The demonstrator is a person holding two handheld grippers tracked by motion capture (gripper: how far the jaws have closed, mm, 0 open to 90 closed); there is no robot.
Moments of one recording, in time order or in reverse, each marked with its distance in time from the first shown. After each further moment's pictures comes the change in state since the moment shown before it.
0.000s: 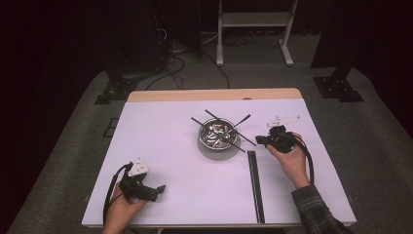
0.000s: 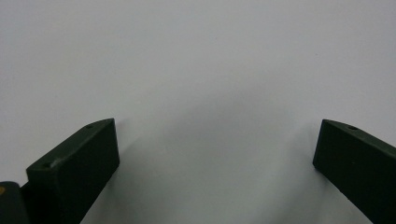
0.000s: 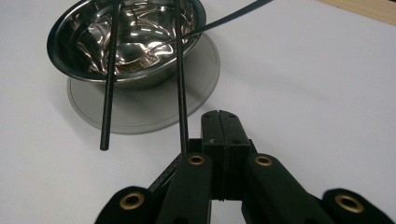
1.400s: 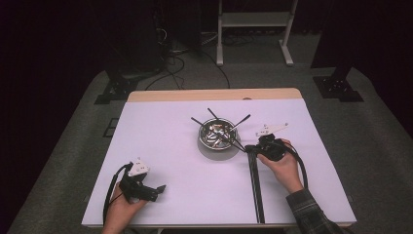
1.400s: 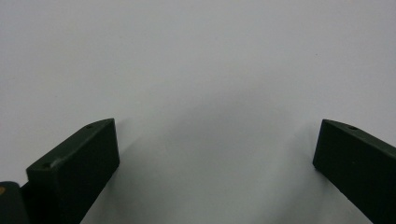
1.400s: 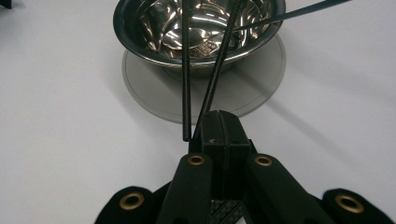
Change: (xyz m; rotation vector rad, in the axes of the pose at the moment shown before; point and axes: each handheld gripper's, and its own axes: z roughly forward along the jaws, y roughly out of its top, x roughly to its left) left arm 0.000 0.000 0.000 0.000 0.000 0.001; right arm 0.034 -0.004 0.010 0.033 0.099 -0.078
